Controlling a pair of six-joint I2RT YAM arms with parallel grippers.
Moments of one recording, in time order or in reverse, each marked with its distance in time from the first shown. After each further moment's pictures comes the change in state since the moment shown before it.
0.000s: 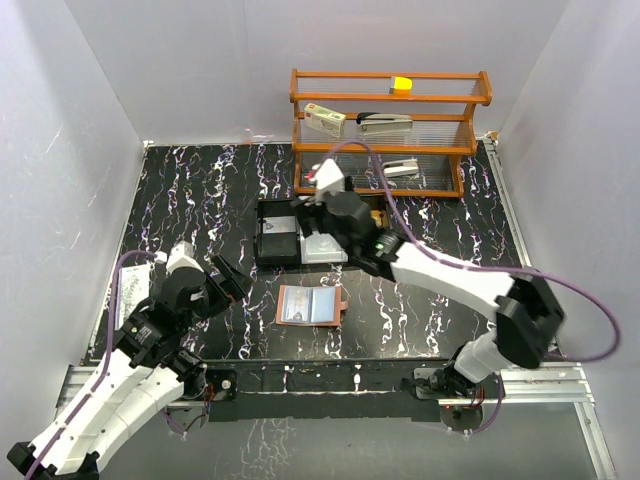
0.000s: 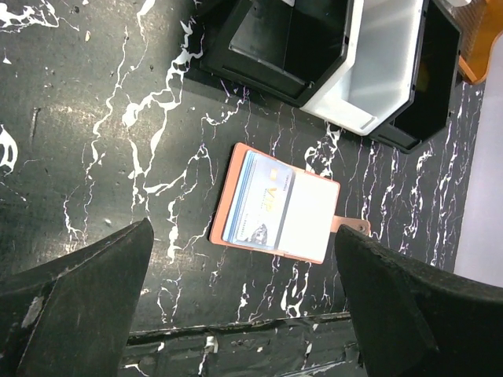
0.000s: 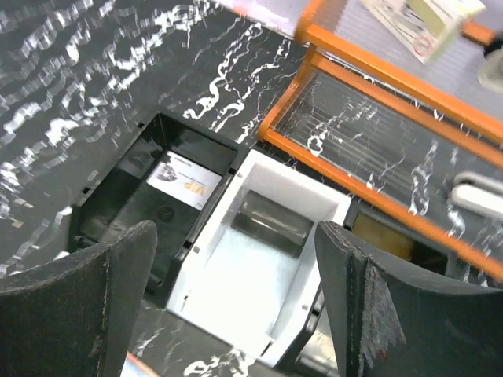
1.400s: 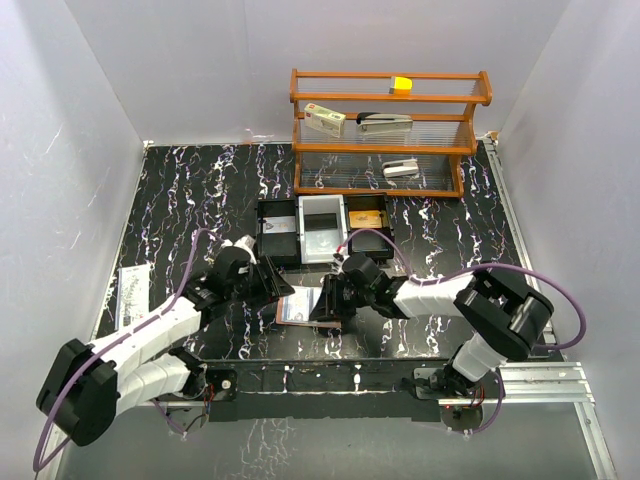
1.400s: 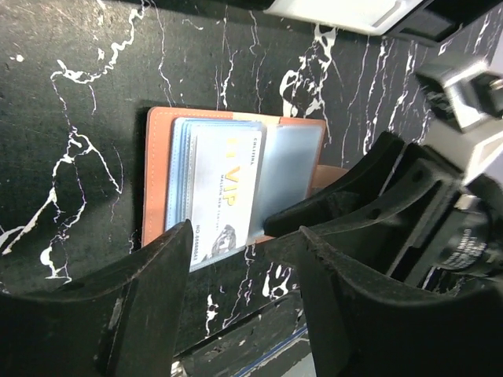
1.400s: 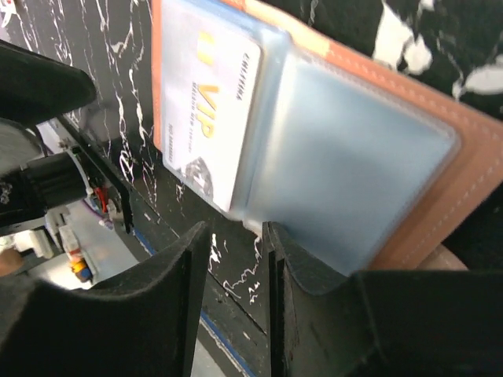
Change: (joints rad) left arm 0.000 0.542 -0.150 0.589 0.406 0.031; right arm -0.025 -0.003 -0.616 0.157 -0.753 1.013
